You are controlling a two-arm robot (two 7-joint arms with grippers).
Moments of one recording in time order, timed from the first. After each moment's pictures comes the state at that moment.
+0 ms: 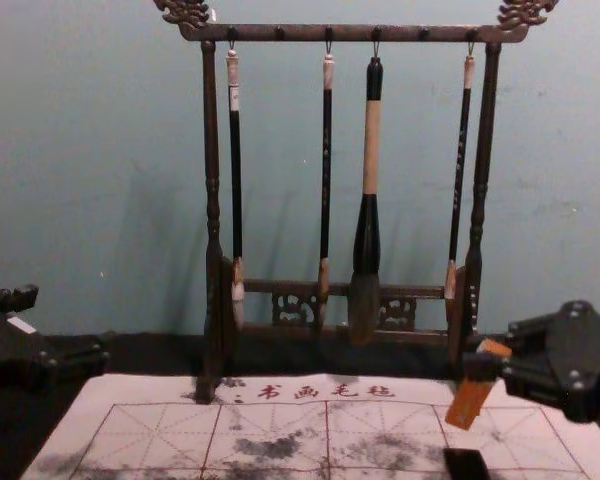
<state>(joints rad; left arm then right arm) -0.20 0.60 0.45 -1.41 -0.25 -0.12 0.03 0.47 0.58 -0.54 -1.23 0.36 -0.19 0.87</state>
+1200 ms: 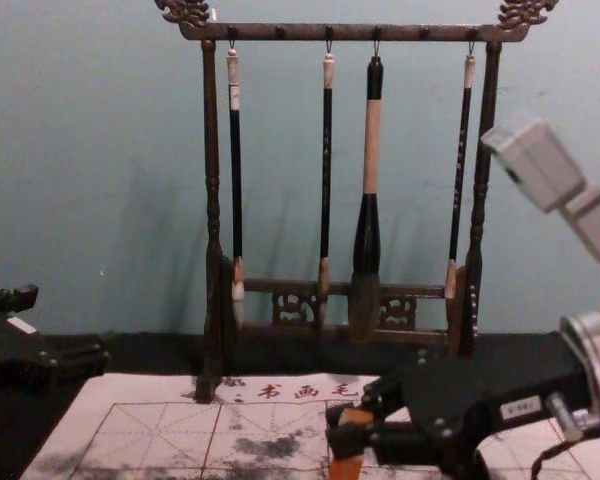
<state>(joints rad) -0.20 0.60 0.45 -1.41 -0.25 -0.12 0.03 0.72 0.43 -0.79 -1.03 0.39 -0.08 1.11</state>
